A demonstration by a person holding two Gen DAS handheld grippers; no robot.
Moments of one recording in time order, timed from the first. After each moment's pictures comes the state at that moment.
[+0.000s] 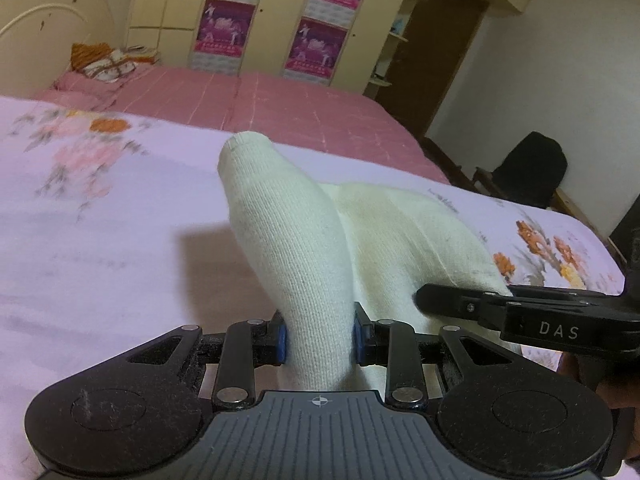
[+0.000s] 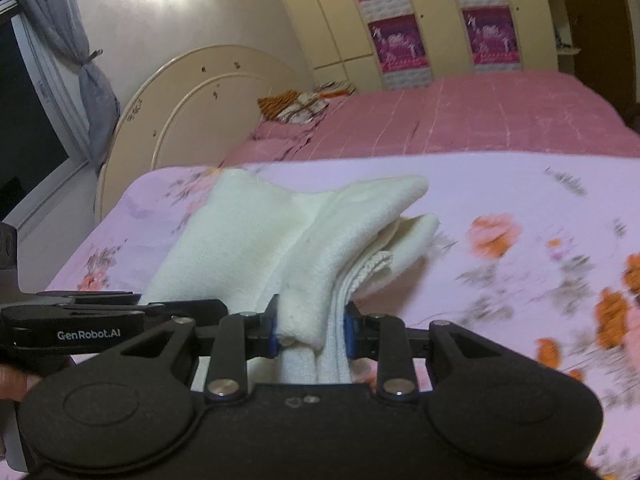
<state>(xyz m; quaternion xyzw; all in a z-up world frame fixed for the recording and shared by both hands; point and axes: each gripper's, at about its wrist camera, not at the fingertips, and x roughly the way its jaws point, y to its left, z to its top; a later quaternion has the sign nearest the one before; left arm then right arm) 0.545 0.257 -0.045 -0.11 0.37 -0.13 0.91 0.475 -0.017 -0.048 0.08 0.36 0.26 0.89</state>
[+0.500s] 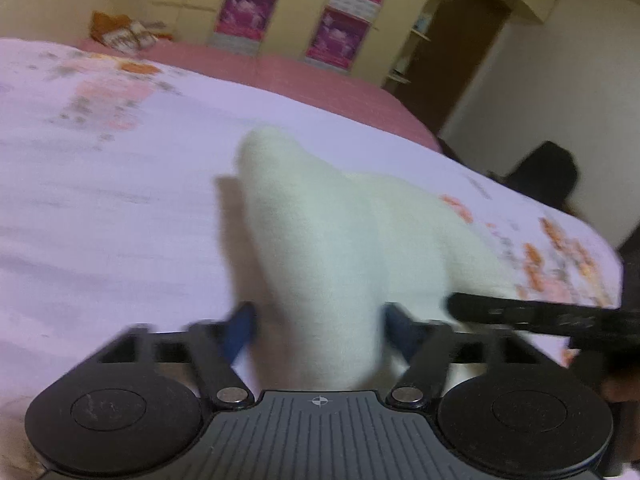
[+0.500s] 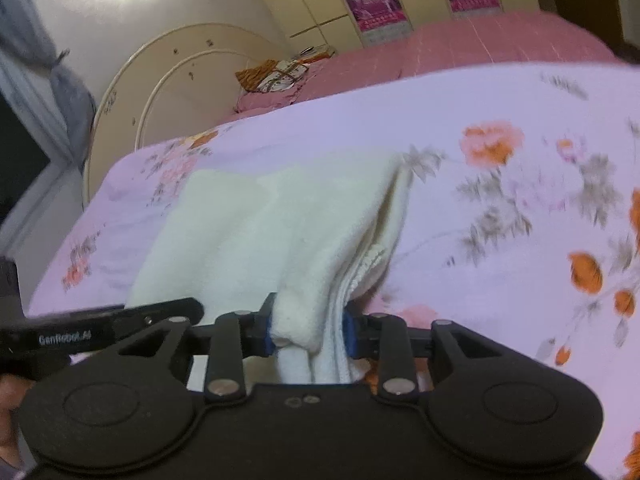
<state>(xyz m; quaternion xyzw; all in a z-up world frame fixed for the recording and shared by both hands) 0.547 0.275 -0.109 -0.14 0.38 -0.11 0.91 0.479 -0.027 -0.103 0.14 0.41 0.24 0.87</state>
